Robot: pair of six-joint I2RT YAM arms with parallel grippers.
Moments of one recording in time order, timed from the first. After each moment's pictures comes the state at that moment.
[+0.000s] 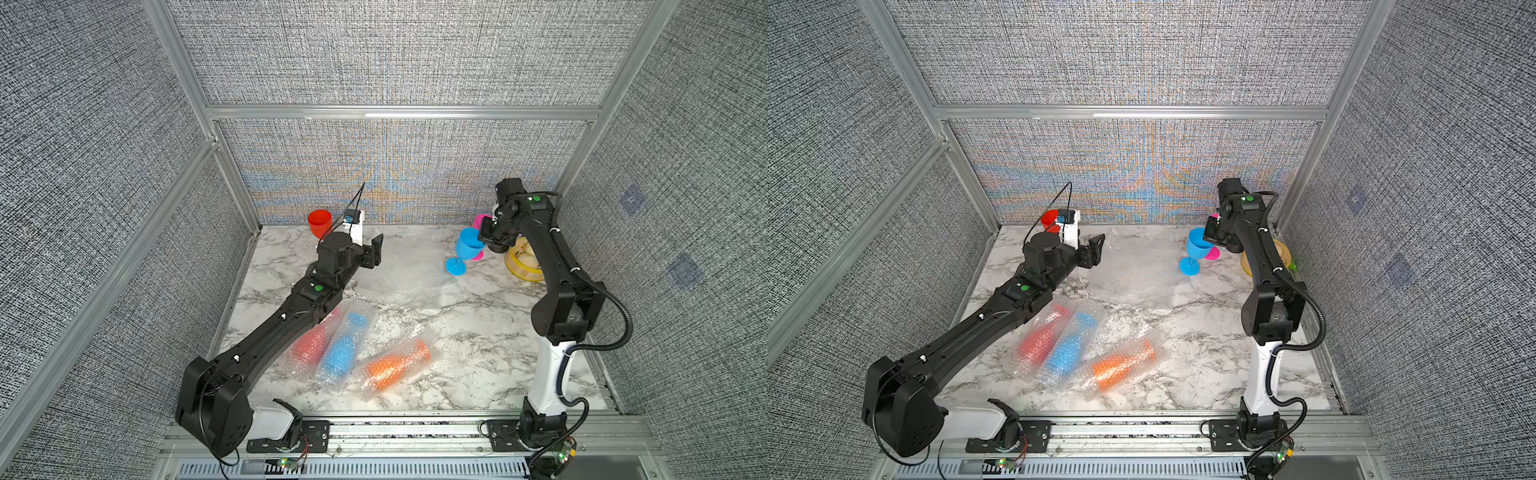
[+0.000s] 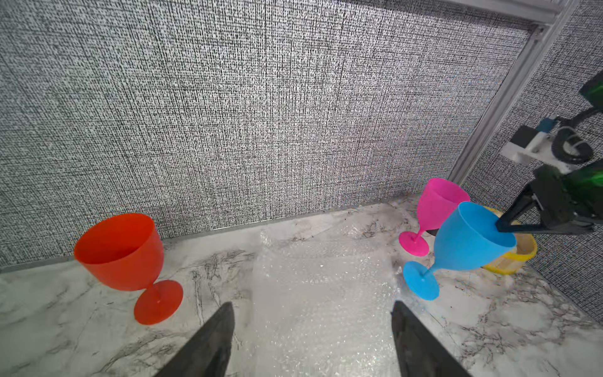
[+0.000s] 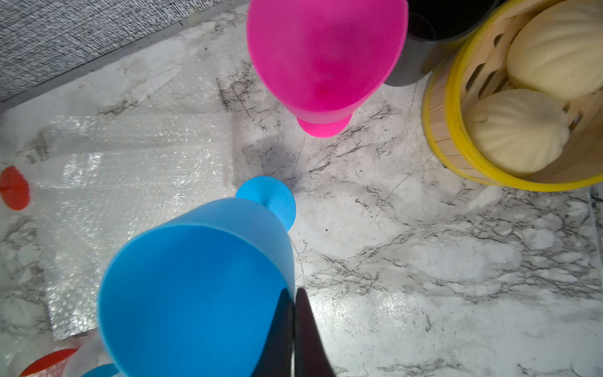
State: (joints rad) left arm -0.56 1.36 1.11 0.04 -0.13 -0.16; right arm 0.10 2.10 2.23 -1.27 0.00 0.37
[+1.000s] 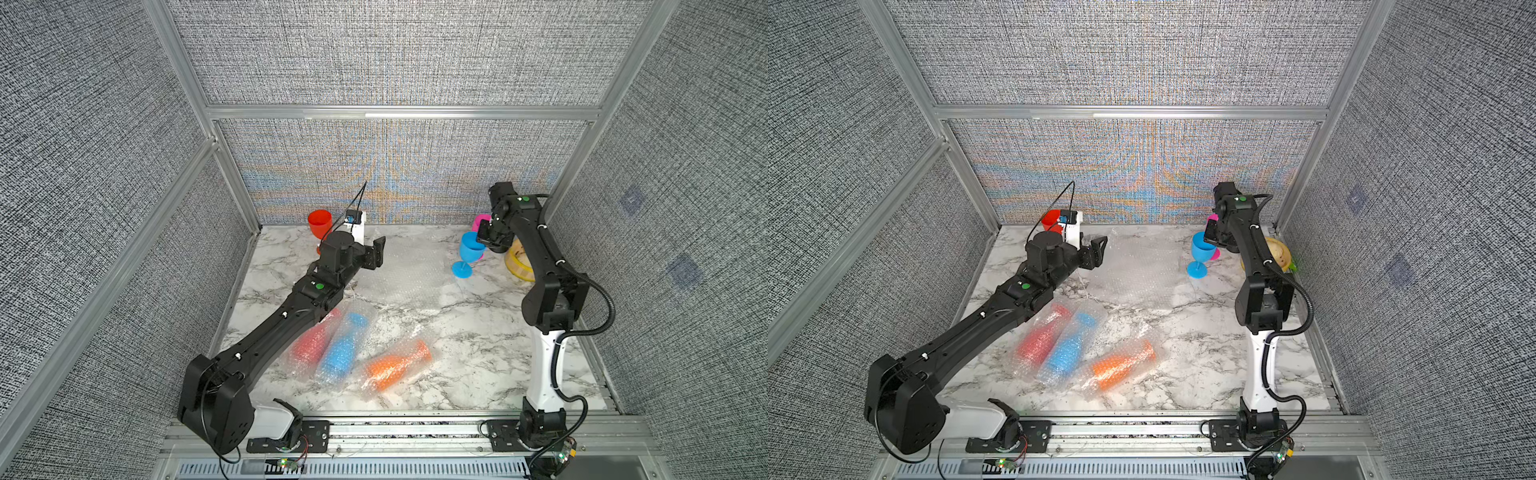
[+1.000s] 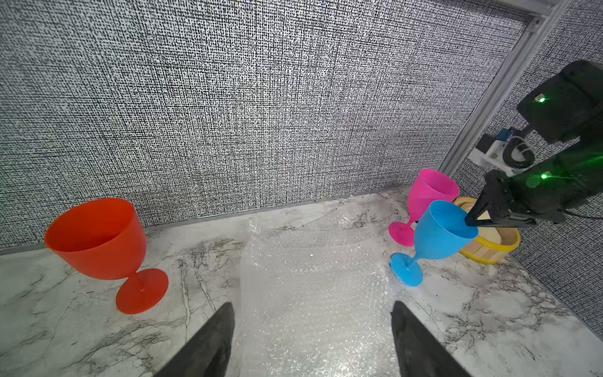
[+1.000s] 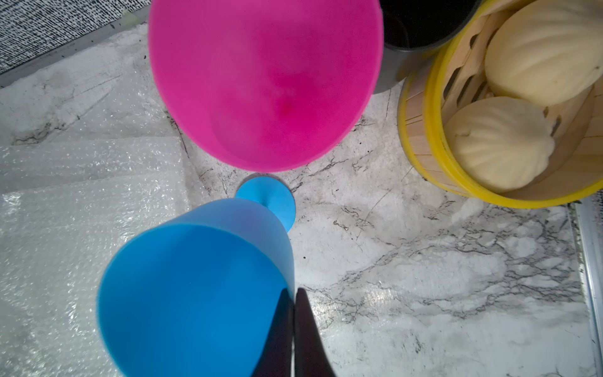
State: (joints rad) left arm -0.56 1.38 1.12 0.01 -0.09 -0.19; right arm 0.10 2.24 2.33 -1.27 0.08 0.39
